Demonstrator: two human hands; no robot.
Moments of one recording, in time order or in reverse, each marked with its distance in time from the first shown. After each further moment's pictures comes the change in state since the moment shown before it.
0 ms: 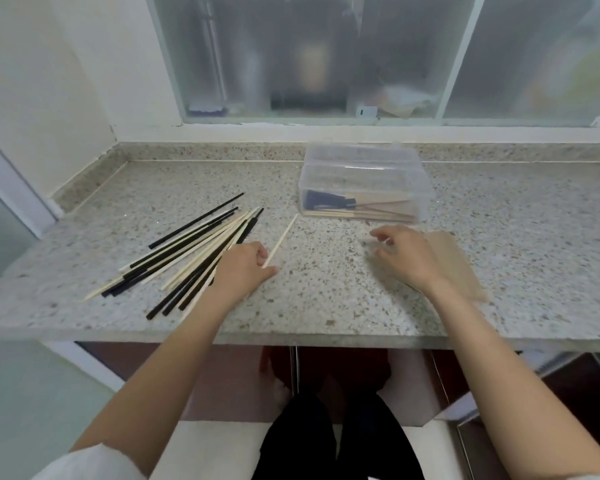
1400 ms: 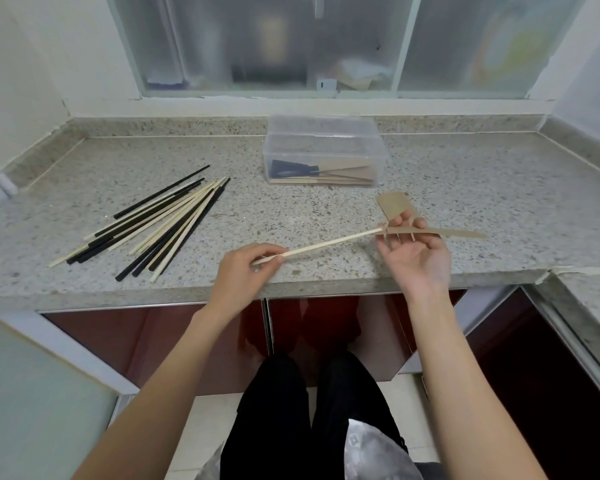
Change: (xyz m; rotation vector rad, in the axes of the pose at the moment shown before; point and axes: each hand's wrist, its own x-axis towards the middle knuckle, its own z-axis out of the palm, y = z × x) left_hand -0.106 0.042 0.034 -0.474 0.109 0.319; right_hand -0.112 0.006 -0.012 2.370 0.350 0.436
